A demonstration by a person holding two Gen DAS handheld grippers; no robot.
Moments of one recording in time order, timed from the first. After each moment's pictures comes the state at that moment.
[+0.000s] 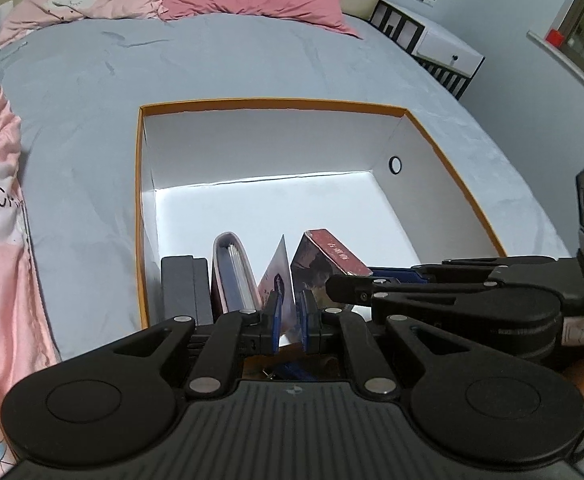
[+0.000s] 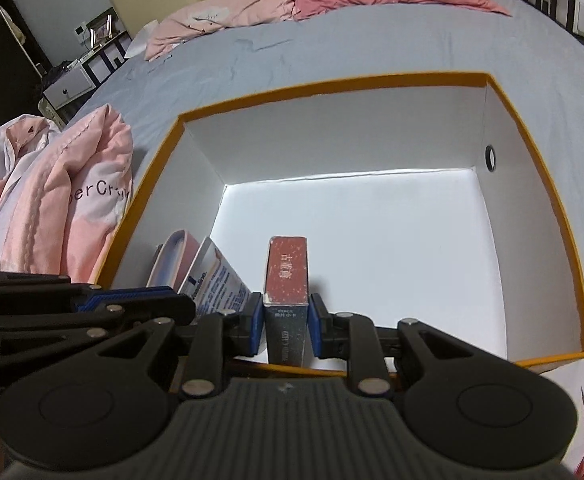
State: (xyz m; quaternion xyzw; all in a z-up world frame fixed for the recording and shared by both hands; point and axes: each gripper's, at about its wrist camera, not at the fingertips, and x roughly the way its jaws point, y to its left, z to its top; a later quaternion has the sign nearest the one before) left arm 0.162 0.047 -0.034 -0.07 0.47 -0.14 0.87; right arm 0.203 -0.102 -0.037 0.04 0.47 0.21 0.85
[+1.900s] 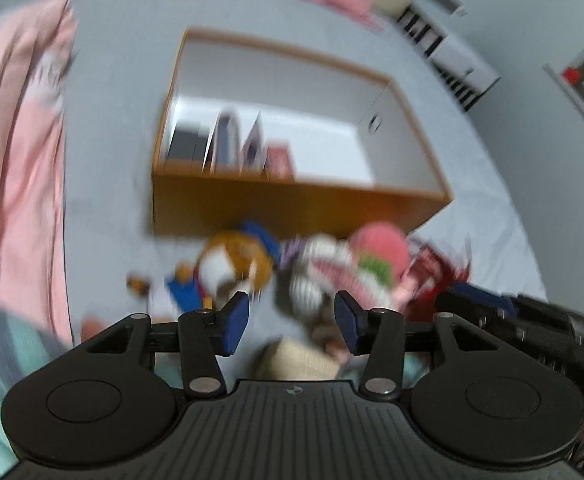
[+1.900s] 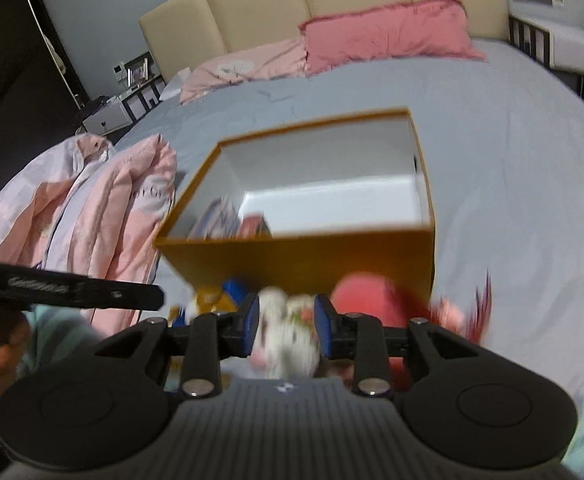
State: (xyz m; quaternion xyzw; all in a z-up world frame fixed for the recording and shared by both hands) left arm 0.067 0.037 -0.025 -0.17 0.52 -0.09 0.83; right arm 0.059 -0.206 0.005 0.06 0.40 0.24 0.88
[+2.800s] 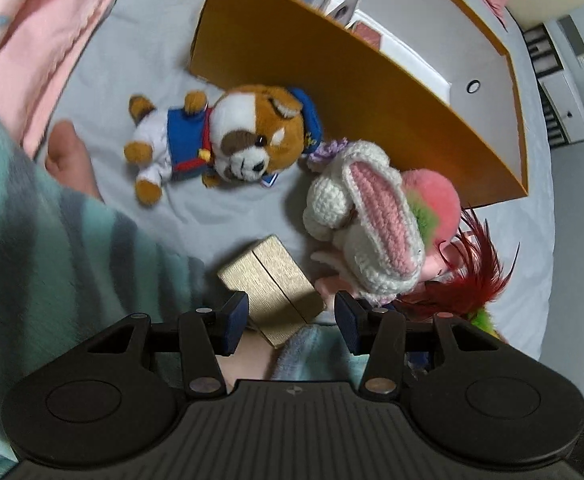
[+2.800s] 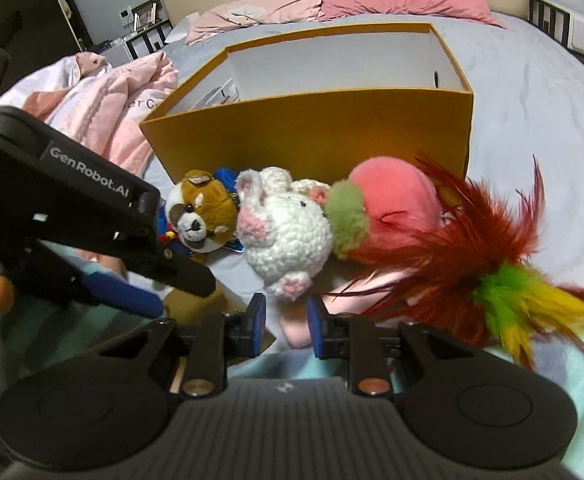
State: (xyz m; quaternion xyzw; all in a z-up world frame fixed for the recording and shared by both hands) left arm 0.054 0.012 -0.088 -0.33 0.60 0.03 0.73; right arm 0.045 -0.173 -0.074 -0.01 0.43 0.24 0.87
